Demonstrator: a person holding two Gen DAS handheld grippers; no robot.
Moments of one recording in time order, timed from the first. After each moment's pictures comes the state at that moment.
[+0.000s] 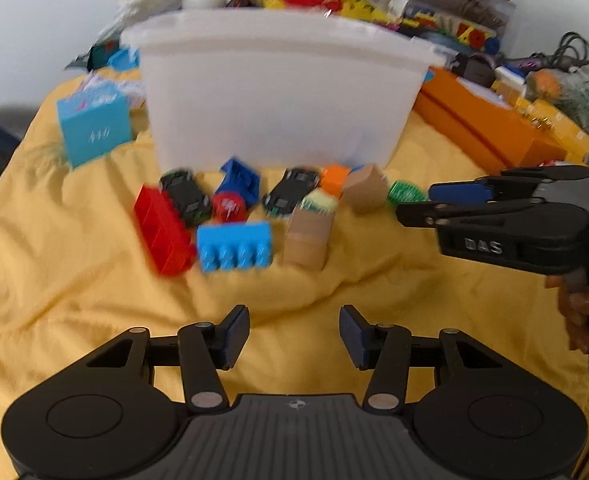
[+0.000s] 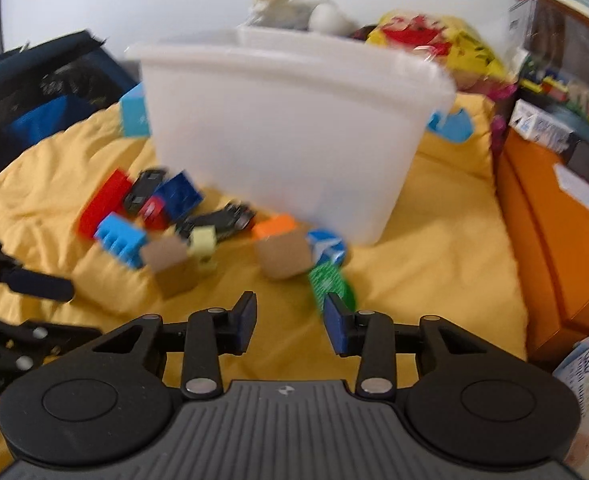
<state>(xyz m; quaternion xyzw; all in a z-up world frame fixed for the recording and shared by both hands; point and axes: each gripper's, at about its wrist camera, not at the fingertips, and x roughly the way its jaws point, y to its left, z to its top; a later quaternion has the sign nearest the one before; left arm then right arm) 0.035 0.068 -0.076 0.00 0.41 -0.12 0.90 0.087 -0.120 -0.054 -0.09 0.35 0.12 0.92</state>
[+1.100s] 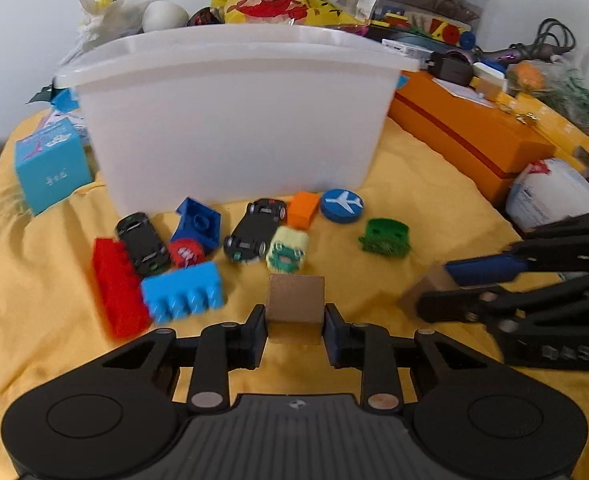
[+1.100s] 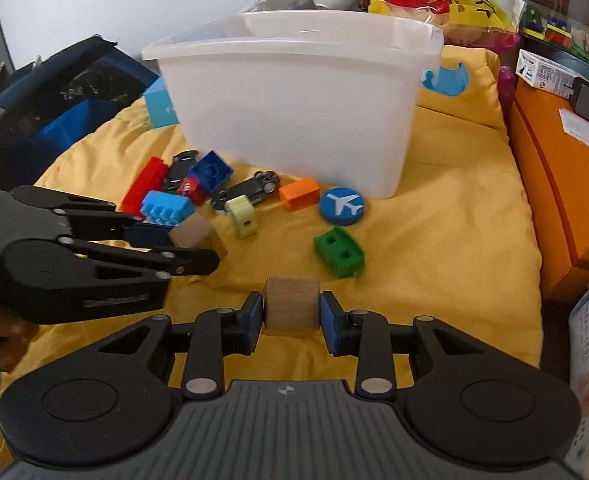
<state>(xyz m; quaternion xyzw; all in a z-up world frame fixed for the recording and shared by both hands) 0.055 0.045 -0.076 0.02 0.40 -0.15 0.90 0.060 -0.132 -0.047 -0.03 0.41 0.19 0.89</state>
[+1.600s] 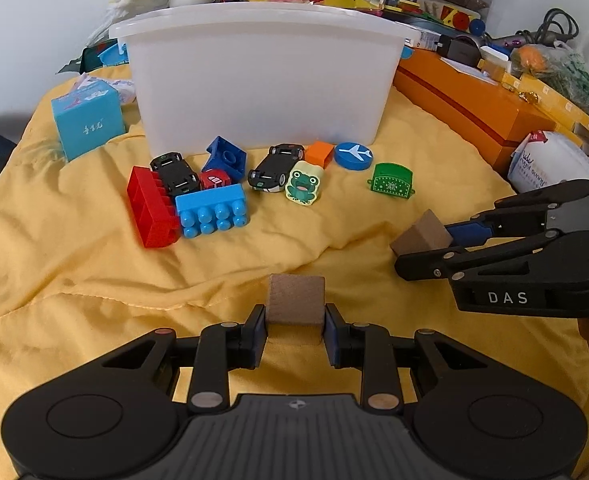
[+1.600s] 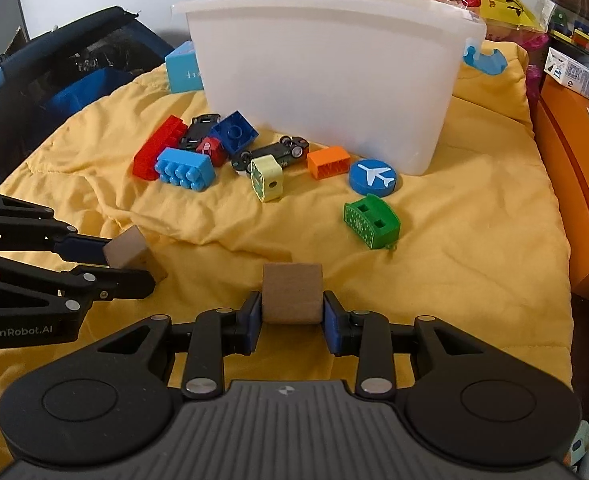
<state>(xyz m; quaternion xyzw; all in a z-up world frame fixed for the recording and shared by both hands) 0.014 0.060 -0.089 0.02 0.42 -0.13 0.90 0.056 -0.115 -0.072 -0.07 0.42 0.19 0.88</state>
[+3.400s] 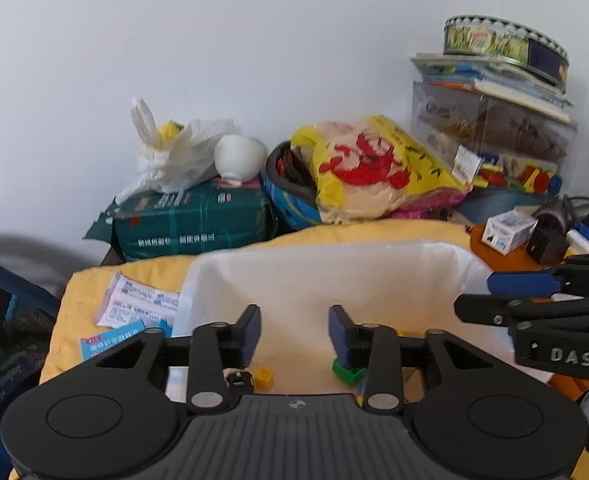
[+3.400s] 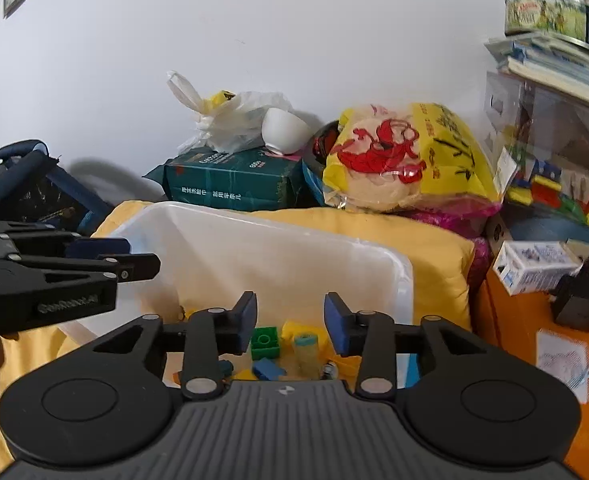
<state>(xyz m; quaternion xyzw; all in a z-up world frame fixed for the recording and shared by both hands) 0.194 0.084 0.039 0.01 0.27 -0.07 0.96 0.197 -0.122 0.050 -0.04 0.29 0.12 0.95</state>
